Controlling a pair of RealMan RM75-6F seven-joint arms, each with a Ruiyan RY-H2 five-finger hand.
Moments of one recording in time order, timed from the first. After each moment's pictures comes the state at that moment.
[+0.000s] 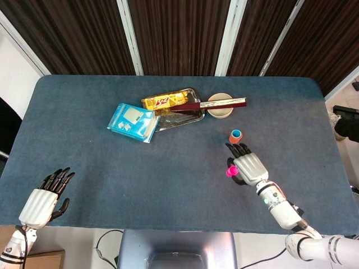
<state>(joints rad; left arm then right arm) -0.20 -1.24 0.04 -1.43 1.67 1.46 0.00 0.63 -1.30 0.10 -1.62 -1.14 0.96 -0.38</state>
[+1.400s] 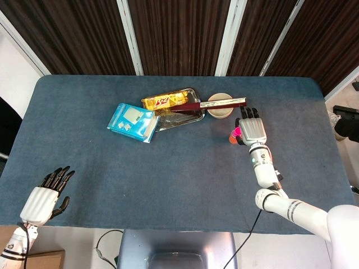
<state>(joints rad) -0.21 -1.25 0.03 -1.42 1.64 1.43 0.00 0.85 -1.57 0.26 -1.12 -0.74 0.87 -0.55</state>
